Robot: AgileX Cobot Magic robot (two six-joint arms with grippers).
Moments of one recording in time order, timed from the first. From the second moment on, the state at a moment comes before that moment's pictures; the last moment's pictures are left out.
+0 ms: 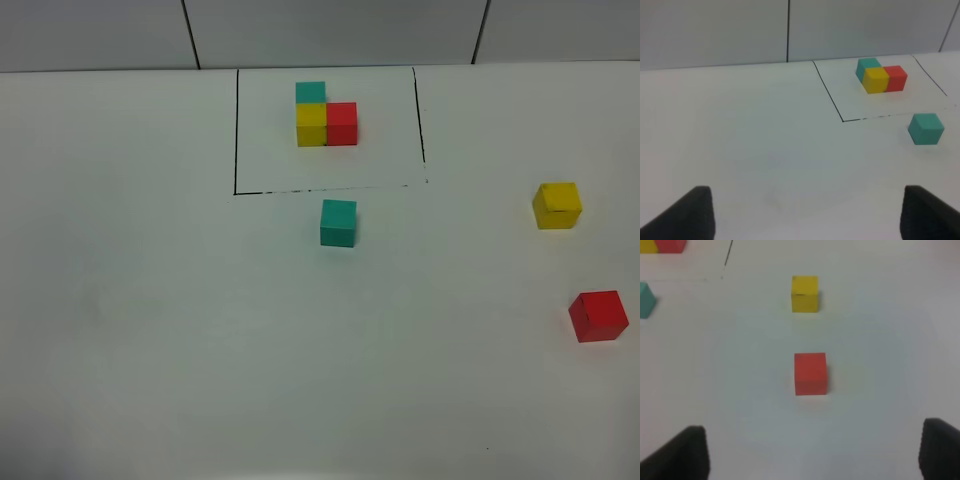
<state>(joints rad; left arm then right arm) -0.13 0.00 -0.48 -0.05 0.80 0.02 -0.04 0.05 -0.50 0.10 1.06 -0.07</state>
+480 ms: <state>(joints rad) -0.13 0.00 -0.51 -0.10 0.90 0.03 -0.04 0.05 -0.50 0.10 1.06 -0.07</state>
